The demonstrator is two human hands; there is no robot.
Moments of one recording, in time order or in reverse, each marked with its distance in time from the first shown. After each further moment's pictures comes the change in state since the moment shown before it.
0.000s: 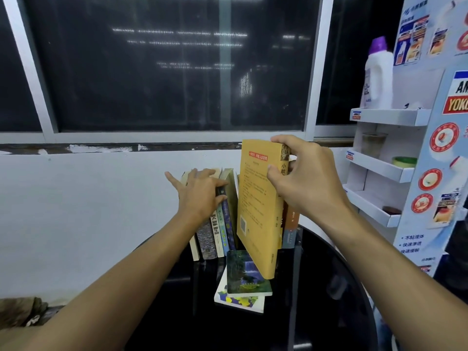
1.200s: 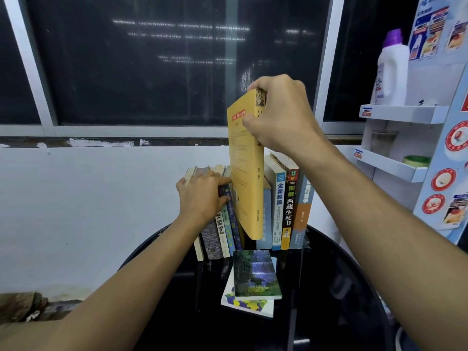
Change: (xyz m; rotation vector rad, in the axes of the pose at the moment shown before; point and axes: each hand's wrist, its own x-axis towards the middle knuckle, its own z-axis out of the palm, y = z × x) left_hand -0.002 -0.011 0.005 -0.116 0.031 -0.020; right_hand 0.090 -0.047 0.028 -0.067 0.009 -0.098
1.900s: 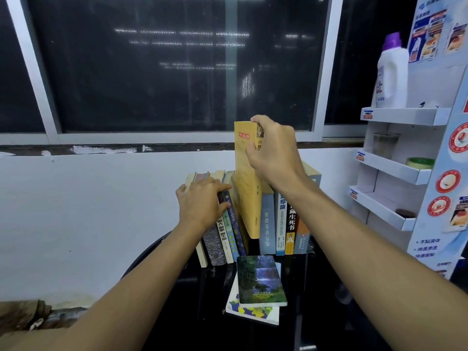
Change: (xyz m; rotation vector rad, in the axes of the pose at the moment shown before) left_hand -0.004 -0.003 -0.008 -0.013 -0.028 -0.026; right_hand -0.024 0.036 0.054 0.028 0.091 -0.011
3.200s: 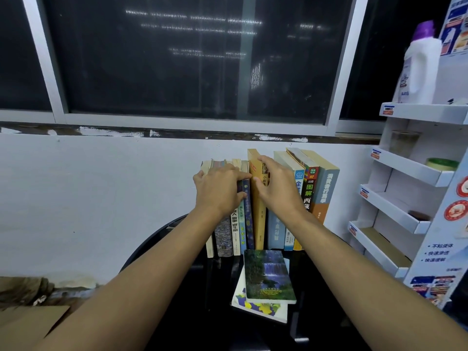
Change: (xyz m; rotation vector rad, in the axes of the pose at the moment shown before) left_hand 0.004 0.012 -0.001 -0.013 -0.050 0.049; right_hand -0.054 0.066 0.068 0.028 -0.225 0.078
